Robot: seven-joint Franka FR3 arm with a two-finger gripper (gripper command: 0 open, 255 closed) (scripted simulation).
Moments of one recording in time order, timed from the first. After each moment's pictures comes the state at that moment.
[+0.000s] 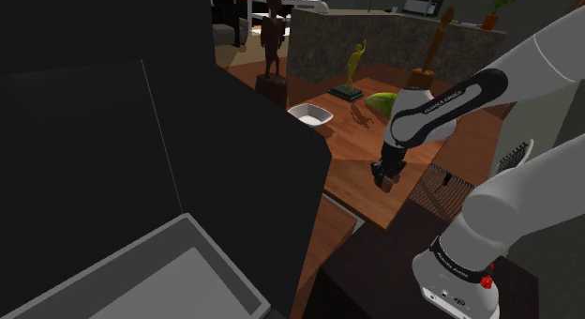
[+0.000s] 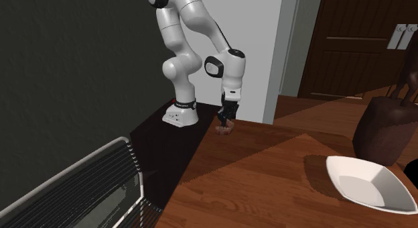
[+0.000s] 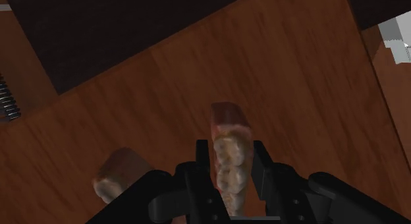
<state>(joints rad) -0.22 -0.37 -0.18 -2.93 -0.10 2.46 0.11</state>
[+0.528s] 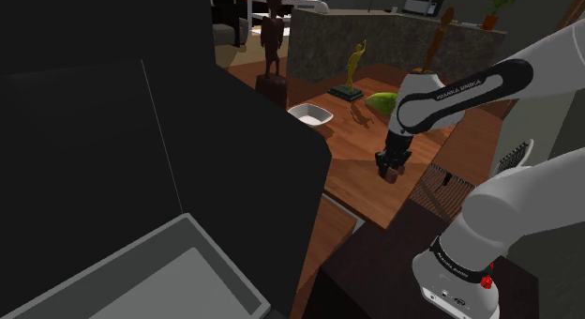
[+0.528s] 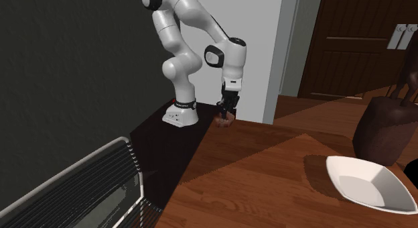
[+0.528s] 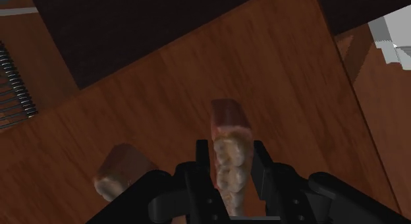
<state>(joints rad) -0.23 -0.50 -0.17 -2.89 -0.10 2.29 0.12</state>
